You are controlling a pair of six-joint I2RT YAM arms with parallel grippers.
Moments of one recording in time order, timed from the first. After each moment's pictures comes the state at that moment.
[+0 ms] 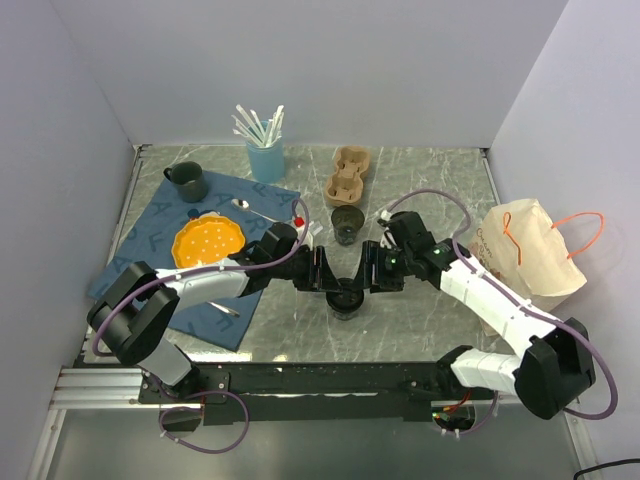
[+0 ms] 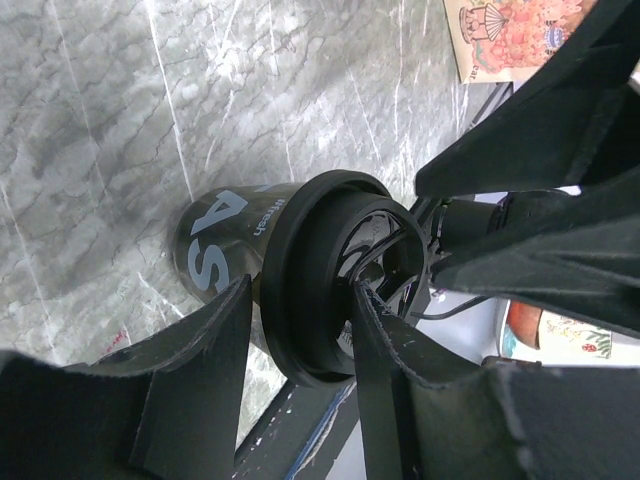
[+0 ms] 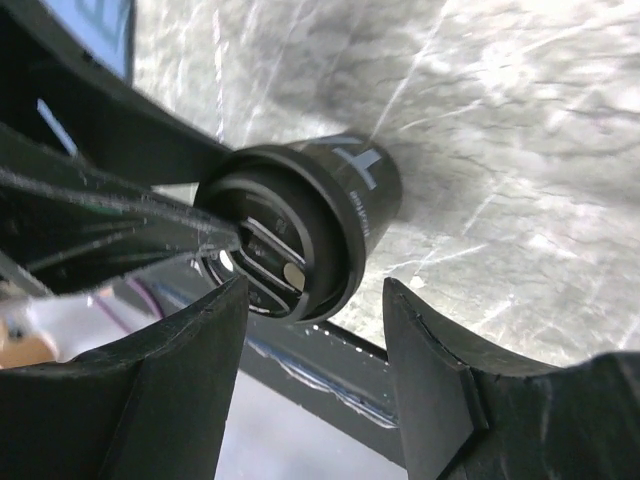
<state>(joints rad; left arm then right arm) -0.75 1.55 0.79 0.15 0.51 -0.78 0.53 1.18 0.88 -0.68 -0.30 0.59</state>
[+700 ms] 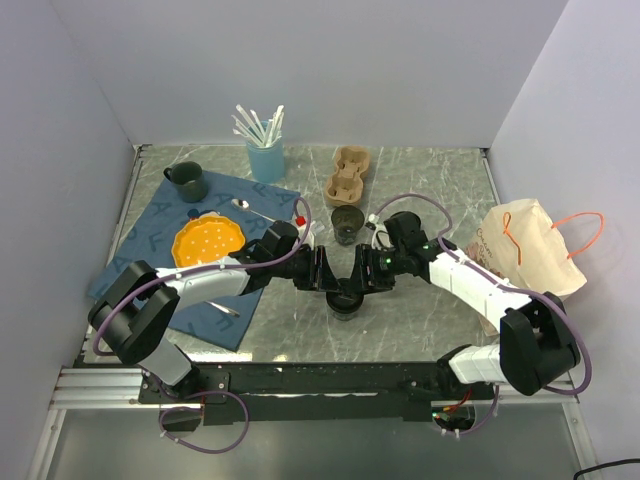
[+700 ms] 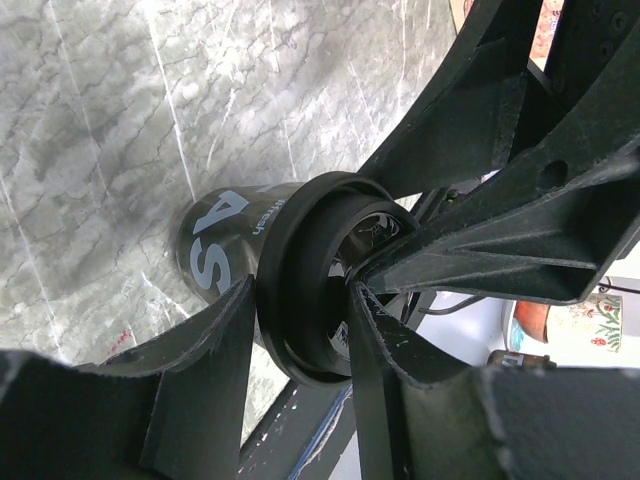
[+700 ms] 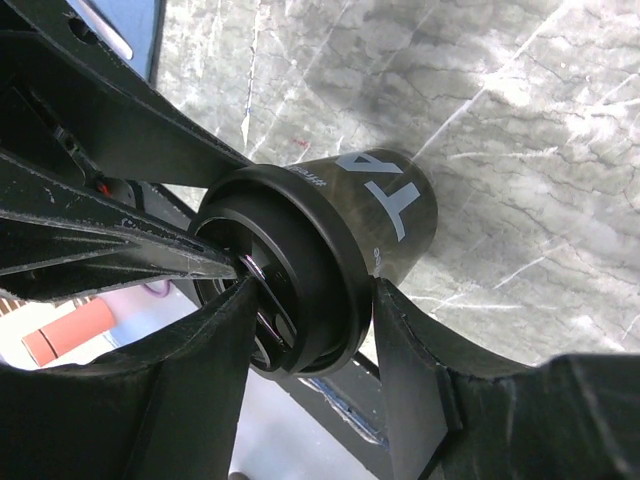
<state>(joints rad) -0.76 1.56 0.81 0.12 0.52 -0.75 0.47 1.32 0.81 -0.50 -0.55 0.47</state>
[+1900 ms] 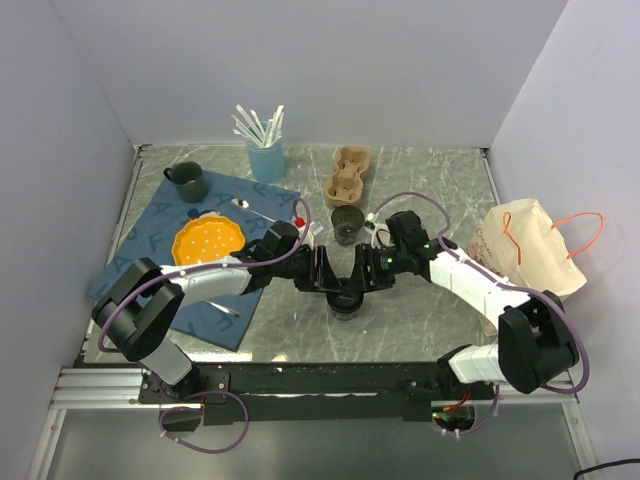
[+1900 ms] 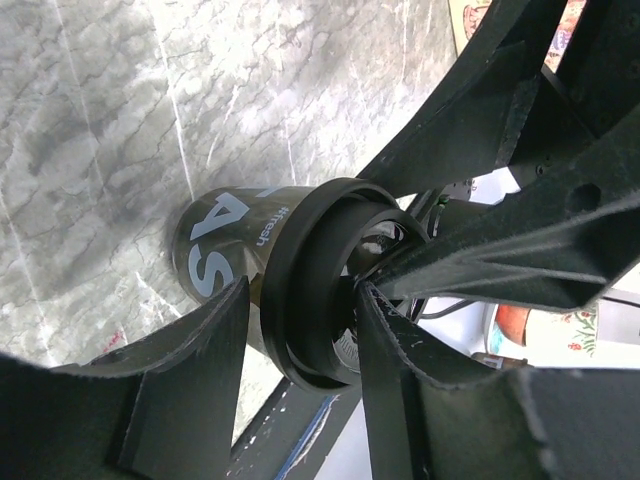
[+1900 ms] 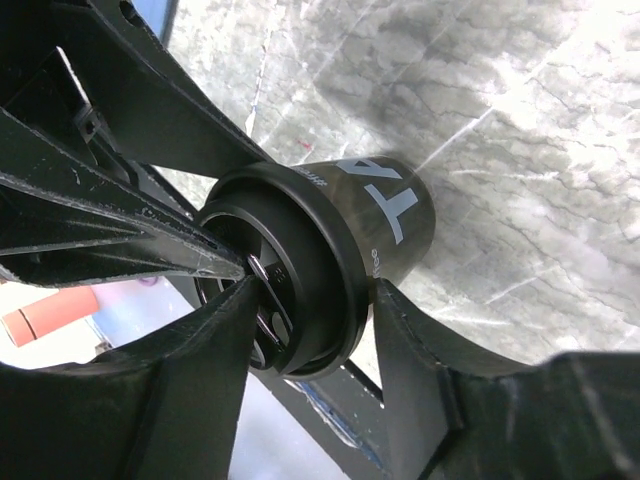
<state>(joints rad) -0.75 1.58 0.81 0.13 0.53 -0.80 0.45 1.32 0.80 -0.47 -0.60 0.39</state>
